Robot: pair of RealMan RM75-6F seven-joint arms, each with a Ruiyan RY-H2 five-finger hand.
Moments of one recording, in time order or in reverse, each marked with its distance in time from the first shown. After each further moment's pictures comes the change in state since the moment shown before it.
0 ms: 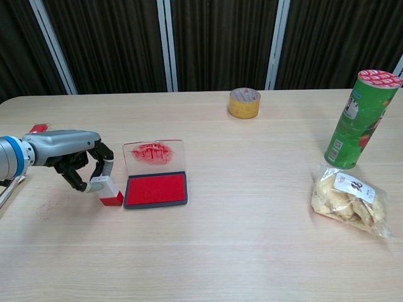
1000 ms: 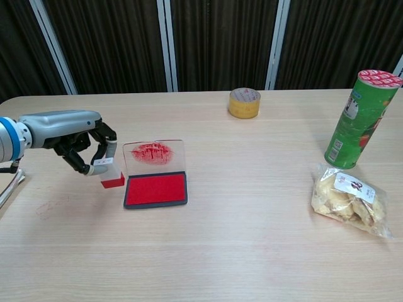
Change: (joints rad) left arm 0.000 0.057 -0.025 -0.100 0.003 0.059 0.016; right arm -0.002 0.000 0.000 -0.001 -0.007 0.010 0.004
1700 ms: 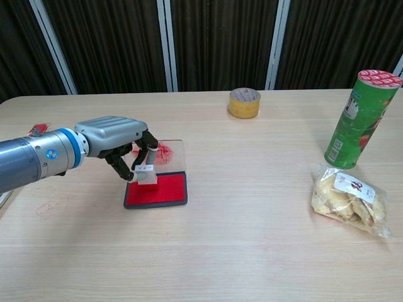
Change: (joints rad) left arm -0.083 -0.205 -0.048 0.127 -0.039 0.013 0.197; right arm 0.008 -0.011 0.008 0.028 0.021 -0.020 0.007
